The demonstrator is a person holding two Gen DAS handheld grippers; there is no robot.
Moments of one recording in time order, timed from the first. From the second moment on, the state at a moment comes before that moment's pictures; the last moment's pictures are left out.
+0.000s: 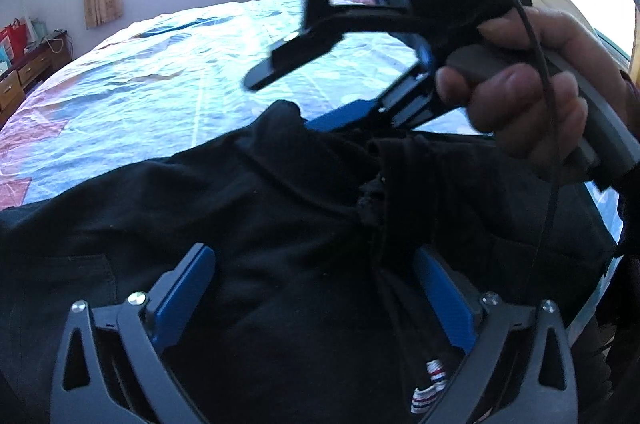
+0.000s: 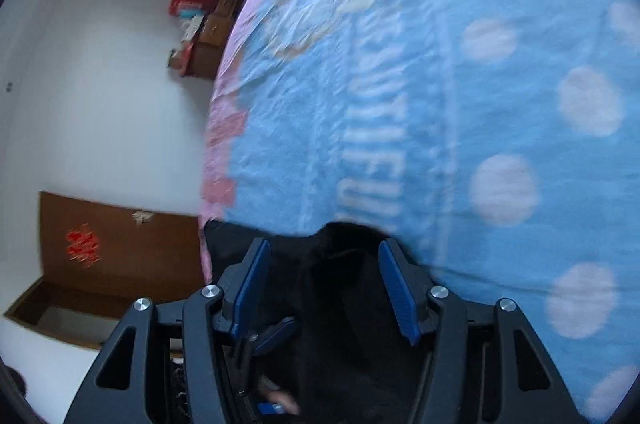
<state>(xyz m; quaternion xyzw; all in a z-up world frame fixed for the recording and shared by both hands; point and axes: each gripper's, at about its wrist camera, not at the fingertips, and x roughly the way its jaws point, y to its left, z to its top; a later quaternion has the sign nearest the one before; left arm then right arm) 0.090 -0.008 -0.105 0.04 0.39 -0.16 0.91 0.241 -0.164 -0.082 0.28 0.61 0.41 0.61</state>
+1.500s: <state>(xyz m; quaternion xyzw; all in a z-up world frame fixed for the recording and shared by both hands) 0.071 0.244 -0.101 -0.11 0.43 -0.03 0.89 0.040 -0.272 -0.010 0.27 0.47 0.44 0.71</state>
